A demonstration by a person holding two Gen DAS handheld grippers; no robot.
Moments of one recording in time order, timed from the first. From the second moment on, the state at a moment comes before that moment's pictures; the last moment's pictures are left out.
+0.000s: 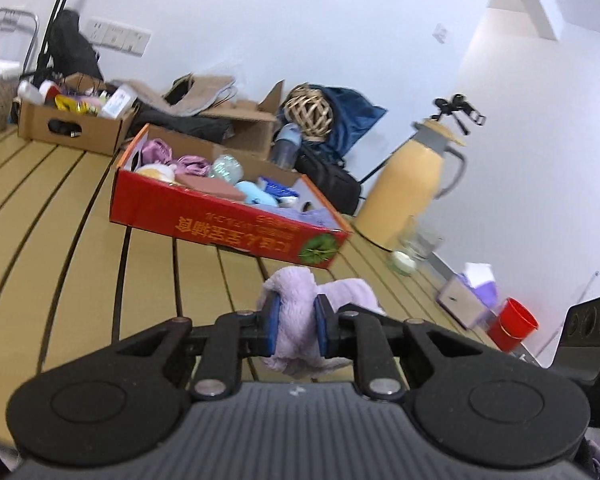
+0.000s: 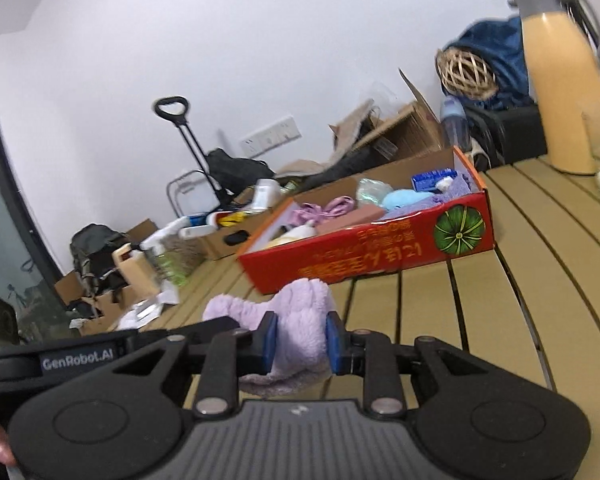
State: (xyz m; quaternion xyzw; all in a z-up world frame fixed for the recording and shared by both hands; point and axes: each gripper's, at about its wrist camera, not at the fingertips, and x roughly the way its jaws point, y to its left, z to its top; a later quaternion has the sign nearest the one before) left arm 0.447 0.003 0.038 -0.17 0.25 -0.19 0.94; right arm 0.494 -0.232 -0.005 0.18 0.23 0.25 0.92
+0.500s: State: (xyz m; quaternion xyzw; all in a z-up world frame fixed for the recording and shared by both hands) left arm 0.352 -0.005 0.070 -0.15 0.20 -0.20 0.95; right arm 0.373 -0.243 0.035 0.16 0.17 0.26 0.94
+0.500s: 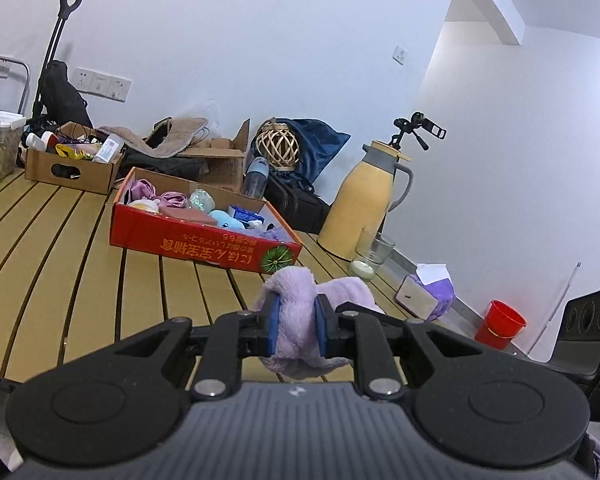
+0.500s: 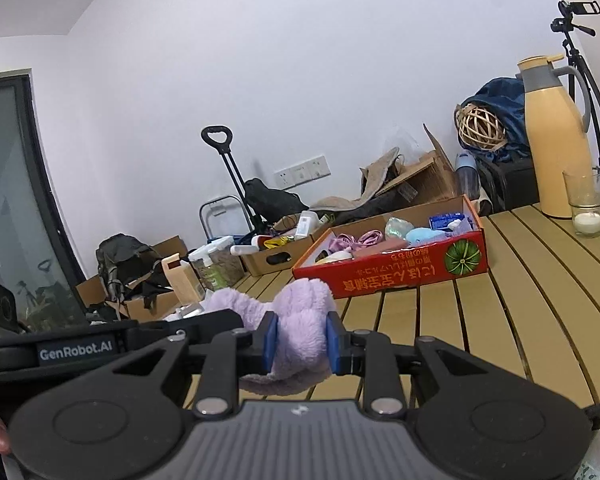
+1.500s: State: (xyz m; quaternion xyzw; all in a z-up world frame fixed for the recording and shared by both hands) left arm 0.782 -0.059 0.029 -0.17 0.34 -0.18 0.91; right arm 0.778 -0.273 0.053 0.09 0.27 0.20 0.94
